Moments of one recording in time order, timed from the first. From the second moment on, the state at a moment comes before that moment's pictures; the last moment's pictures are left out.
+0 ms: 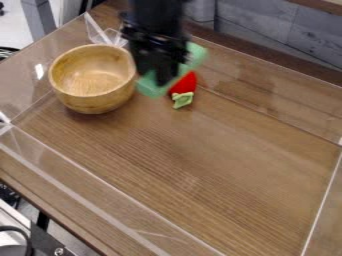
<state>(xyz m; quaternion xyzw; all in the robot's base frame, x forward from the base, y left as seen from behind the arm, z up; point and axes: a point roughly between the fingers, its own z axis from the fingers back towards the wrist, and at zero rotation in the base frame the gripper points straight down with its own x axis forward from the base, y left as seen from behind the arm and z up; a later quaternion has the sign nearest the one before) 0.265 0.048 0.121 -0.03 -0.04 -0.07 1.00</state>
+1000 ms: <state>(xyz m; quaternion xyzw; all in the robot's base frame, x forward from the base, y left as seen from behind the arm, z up) 0.279 0.183 0.098 -0.03 -0.06 -0.03 1.00</state>
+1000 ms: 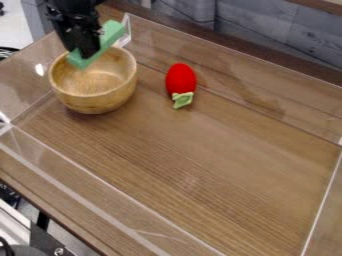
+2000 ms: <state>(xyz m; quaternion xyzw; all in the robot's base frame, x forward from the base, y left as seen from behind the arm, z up) 0.303 0.171 0.079 -0.05 -0.09 -0.08 0.99</state>
